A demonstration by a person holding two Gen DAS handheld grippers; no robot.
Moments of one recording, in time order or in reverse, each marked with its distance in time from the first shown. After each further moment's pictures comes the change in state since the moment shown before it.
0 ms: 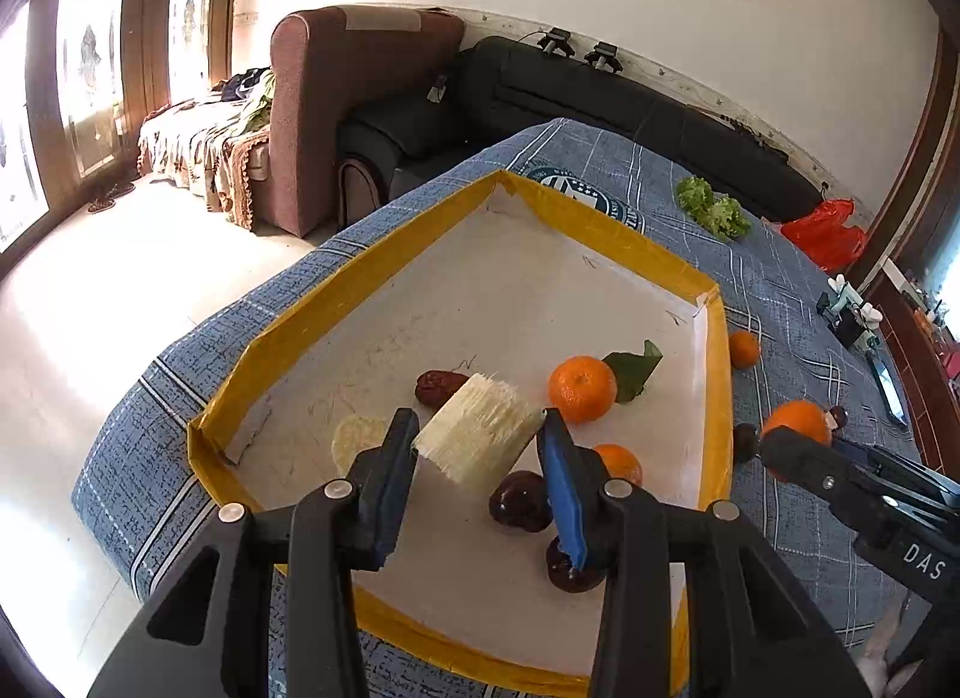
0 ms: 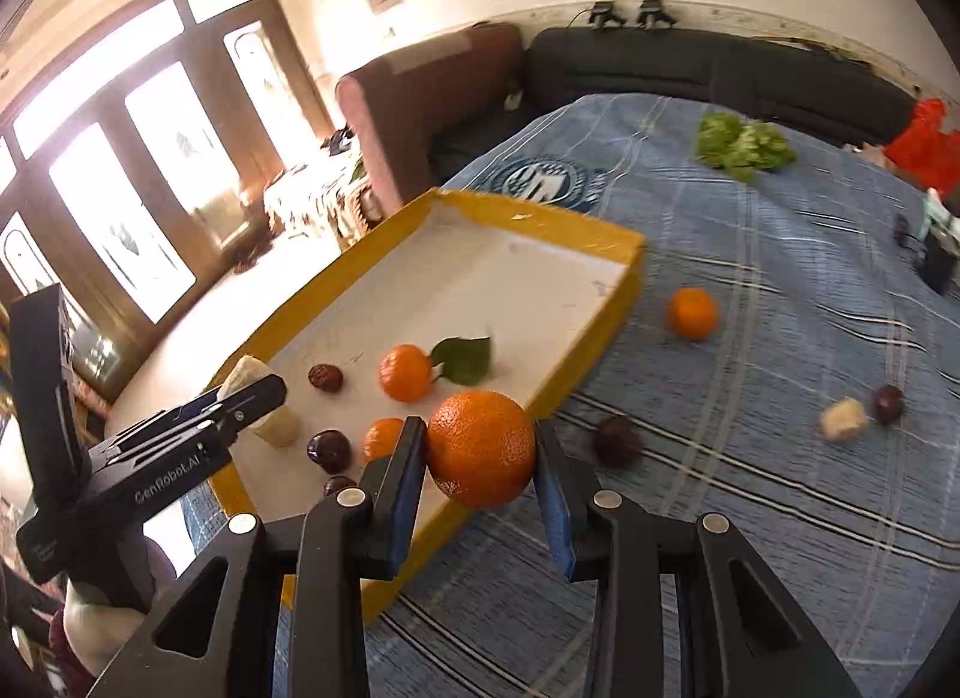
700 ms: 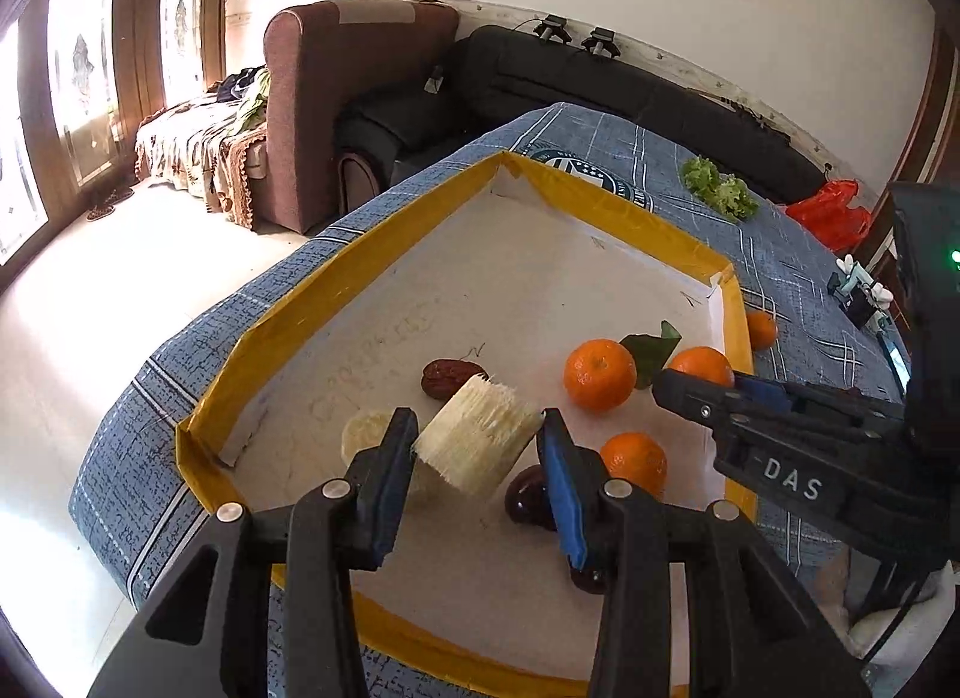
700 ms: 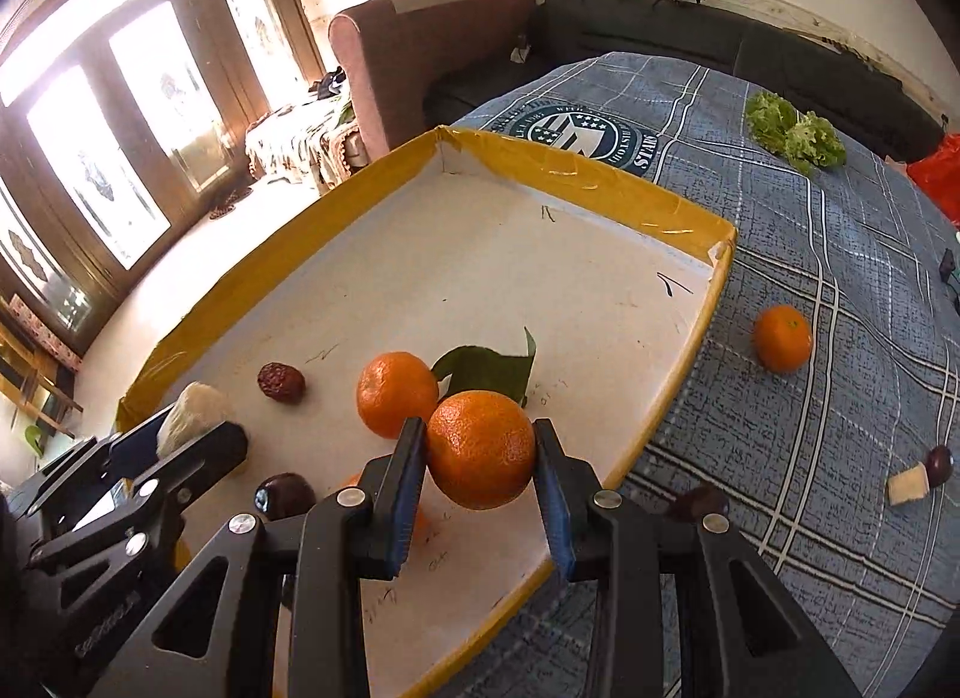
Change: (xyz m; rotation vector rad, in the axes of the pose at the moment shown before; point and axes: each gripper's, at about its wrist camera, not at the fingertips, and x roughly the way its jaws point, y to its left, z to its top) left arm 0.005 0.000 -0.005 0.036 0.013 0.015; right arm 0.079 0.012 0.029 -0.062 0.100 -0.089
